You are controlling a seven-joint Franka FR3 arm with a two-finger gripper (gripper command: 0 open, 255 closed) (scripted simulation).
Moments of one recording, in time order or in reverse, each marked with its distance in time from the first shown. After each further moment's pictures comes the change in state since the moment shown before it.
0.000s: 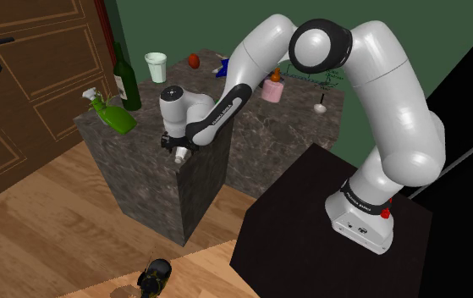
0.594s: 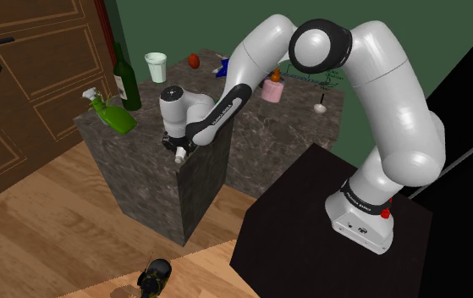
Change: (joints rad) arm 0.000 0.001 0.000 0.001 0.000 0.000 0.000
